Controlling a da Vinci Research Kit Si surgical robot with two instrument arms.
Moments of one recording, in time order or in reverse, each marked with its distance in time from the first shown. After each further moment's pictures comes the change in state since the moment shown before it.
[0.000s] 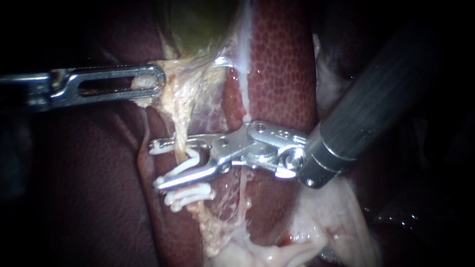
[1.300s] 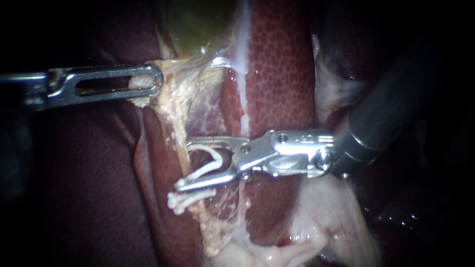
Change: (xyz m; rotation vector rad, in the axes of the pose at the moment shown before) right arm -0.001 -0.003 -0.002 -0.064 -0.110 -0.083; left arm 0.000 0.000 0.000 0.002 0.002 -0.001
